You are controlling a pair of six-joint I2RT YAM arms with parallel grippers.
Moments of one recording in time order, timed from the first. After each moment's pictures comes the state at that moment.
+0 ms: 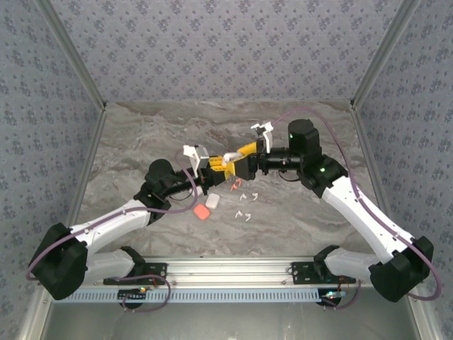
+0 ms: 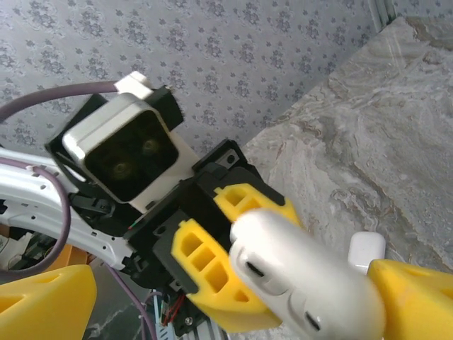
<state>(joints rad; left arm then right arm) -0.70 1.17 0.60 0.68 0.54 -0.23 0.55 1.15 1.10 -0.26 -0.80 0.33</state>
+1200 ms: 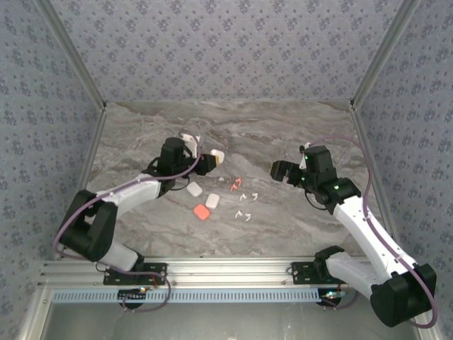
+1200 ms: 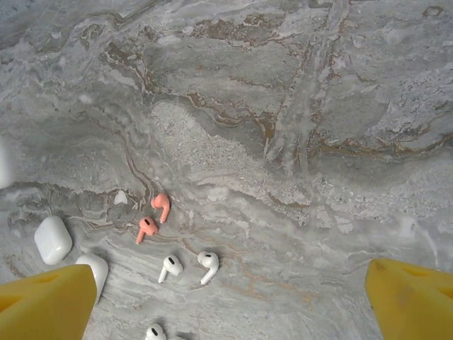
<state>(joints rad) -0.50 1.51 0.81 0.19 0.42 -0.51 0.34 0.98 0.82 -0.58 -0.06 0.51</state>
